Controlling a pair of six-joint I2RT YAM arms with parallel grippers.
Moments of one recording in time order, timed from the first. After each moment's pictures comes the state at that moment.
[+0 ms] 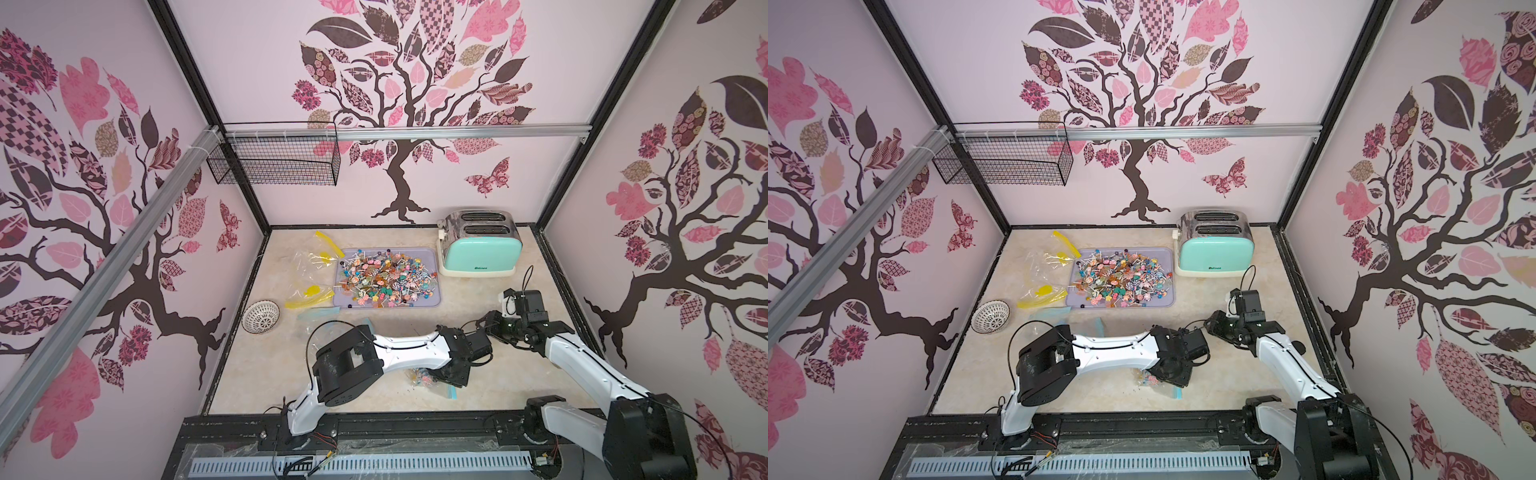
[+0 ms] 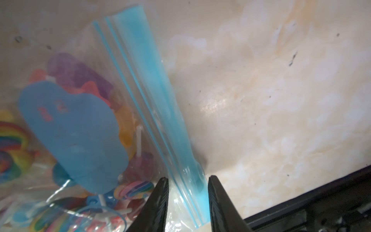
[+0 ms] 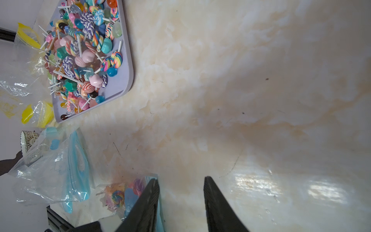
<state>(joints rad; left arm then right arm) -1.25 2.08 1.53 -0.83 0.01 -0.89 0.10 1.11 0.54 -0.39 -0.37 0.54</state>
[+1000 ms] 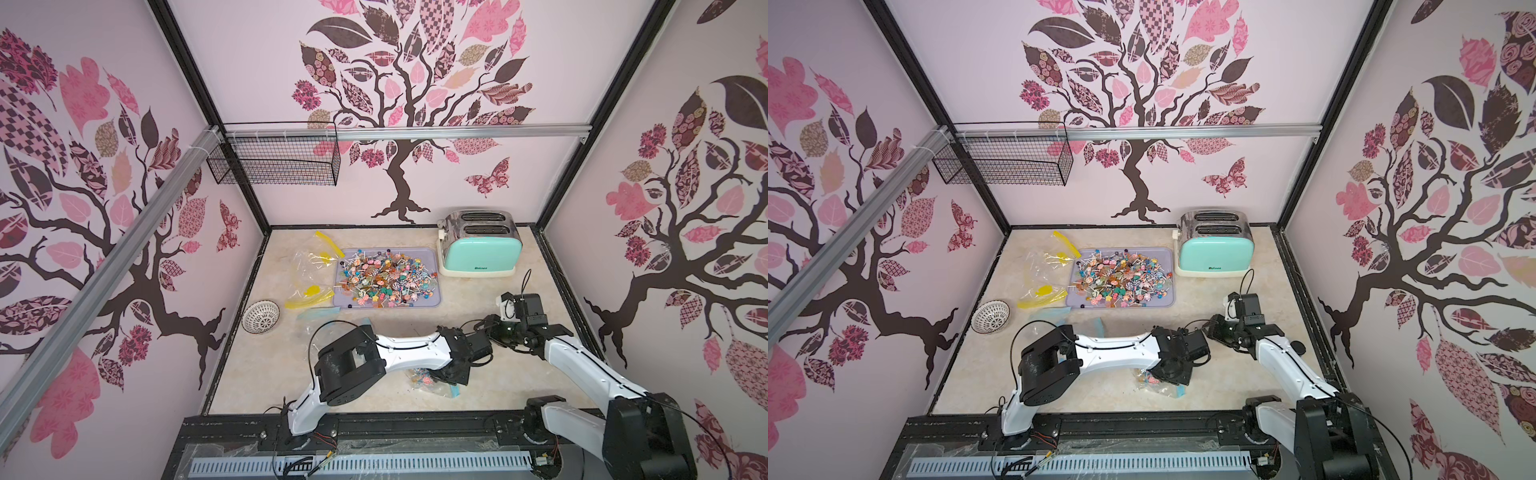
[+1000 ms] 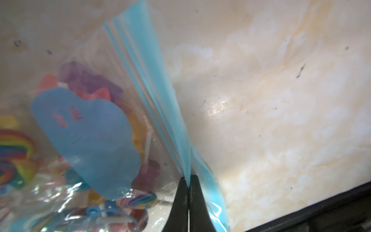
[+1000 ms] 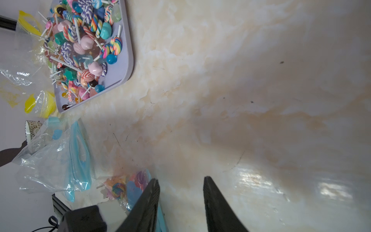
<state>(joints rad) -1.25 2.07 1.49 -0.78 -0.01 -0.92 0.10 1.11 0.50 -0.37 -0.44 0.52</state>
